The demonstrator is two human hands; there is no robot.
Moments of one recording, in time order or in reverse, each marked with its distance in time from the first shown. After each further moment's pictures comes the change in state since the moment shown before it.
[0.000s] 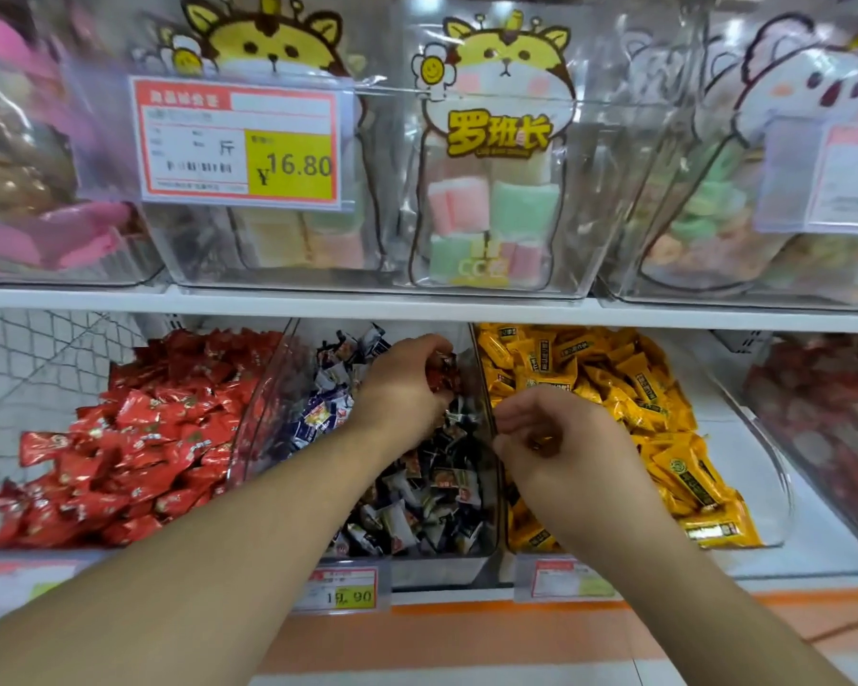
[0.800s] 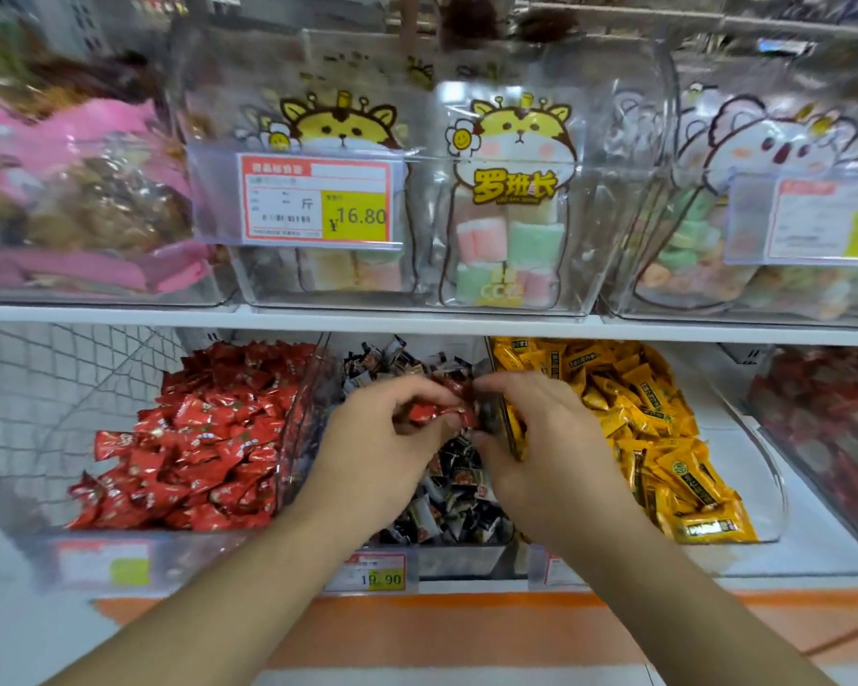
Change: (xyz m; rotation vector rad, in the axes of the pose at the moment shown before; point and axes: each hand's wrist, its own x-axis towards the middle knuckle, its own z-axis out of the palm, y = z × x) left_hand -0.096 0.033 -0.063 -0.317 0.050 -0.019; right_hand -0.003 -0.035 0.006 -0.311 -0.002 -0.256
